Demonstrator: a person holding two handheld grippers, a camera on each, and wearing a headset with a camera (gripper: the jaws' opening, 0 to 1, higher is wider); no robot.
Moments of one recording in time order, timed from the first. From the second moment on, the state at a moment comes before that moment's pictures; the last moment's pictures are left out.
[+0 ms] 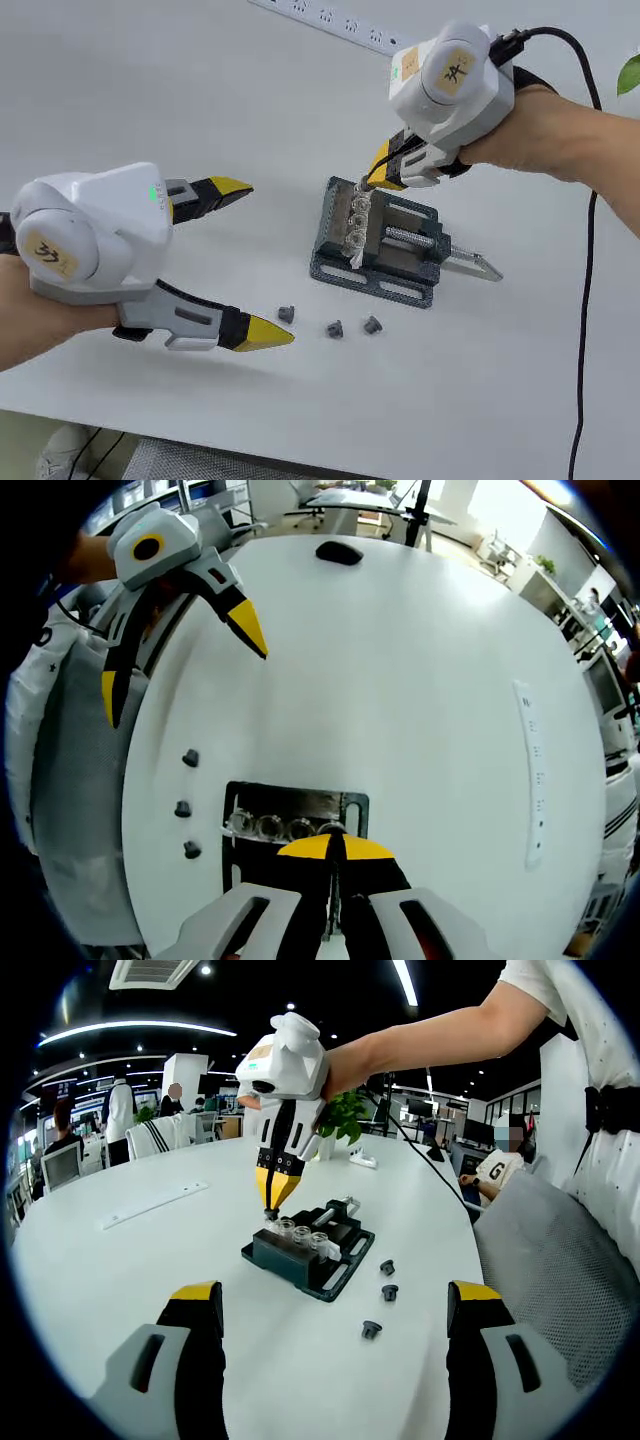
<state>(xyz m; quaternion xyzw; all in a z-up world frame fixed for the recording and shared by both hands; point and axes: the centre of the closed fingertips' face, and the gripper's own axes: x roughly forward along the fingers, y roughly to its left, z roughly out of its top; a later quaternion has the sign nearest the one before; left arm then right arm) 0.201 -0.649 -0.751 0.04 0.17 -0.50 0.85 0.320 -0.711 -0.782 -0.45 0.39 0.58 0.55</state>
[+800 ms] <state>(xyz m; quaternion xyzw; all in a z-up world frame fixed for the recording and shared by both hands) 0.198 -0.655 -0.739 0.06 0.17 -0.51 0.84 0.318 -0.724 -0.744 -0.39 0.36 0.57 0.63</state>
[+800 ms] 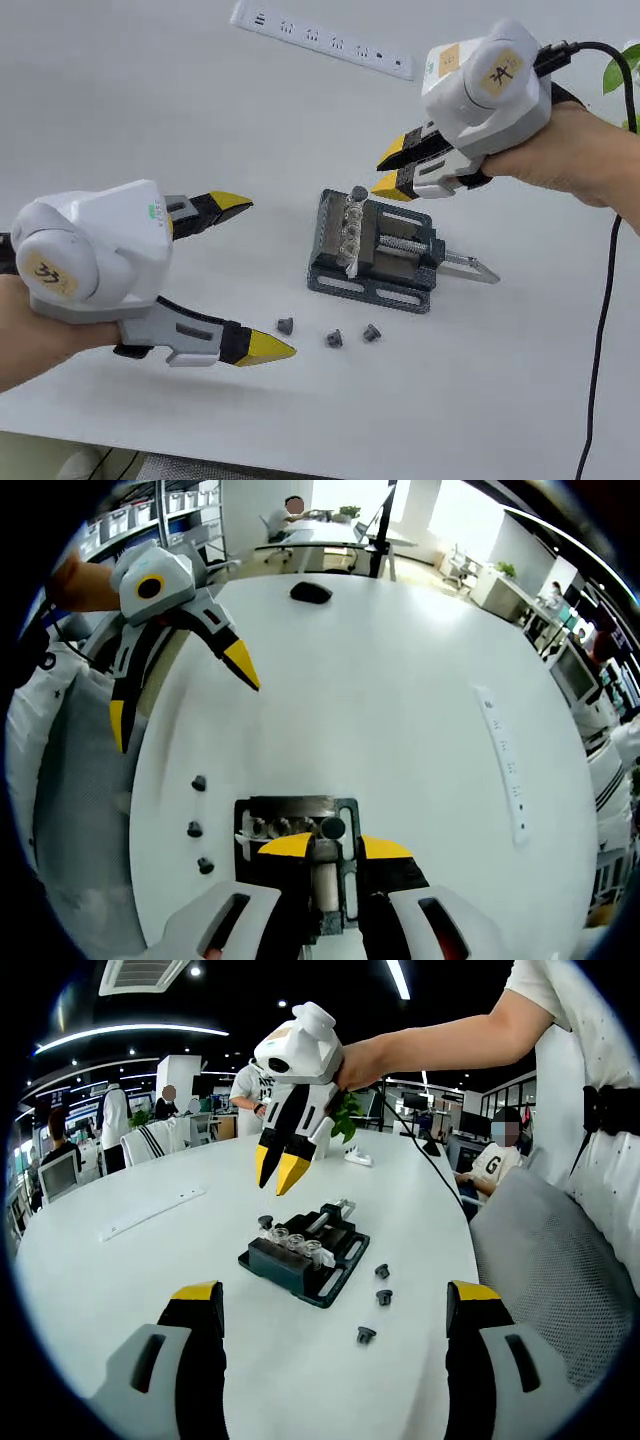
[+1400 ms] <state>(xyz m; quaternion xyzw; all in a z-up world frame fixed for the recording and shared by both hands) 0.193 -0.662 -0.721 0.08 0.17 -0.51 0.84 0.293 -0.761 -0.716 -0.32 0.32 0.54 0.71</state>
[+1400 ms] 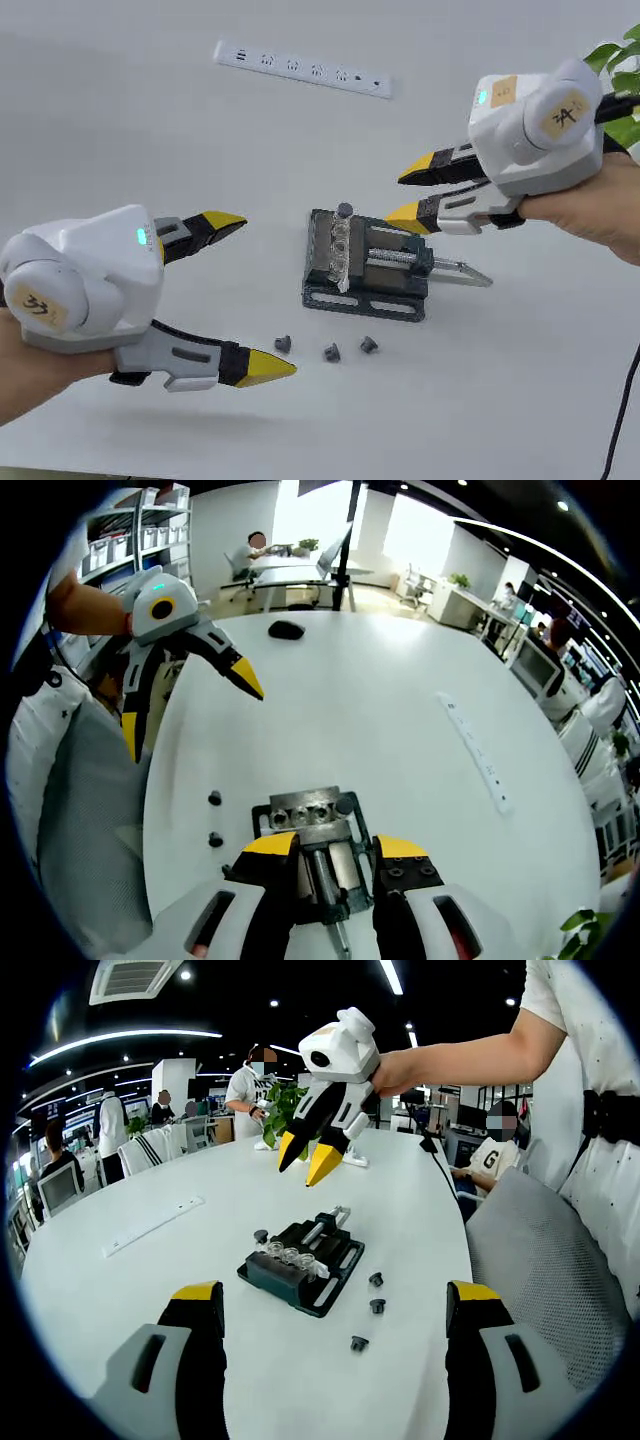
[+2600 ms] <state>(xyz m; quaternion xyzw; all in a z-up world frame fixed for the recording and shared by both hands) 0.182 -0.671 -0.717 0.09 0.18 -0.52 0.83 0.205 -0.800 -0.768 -0.25 0.35 0.53 0.73</state>
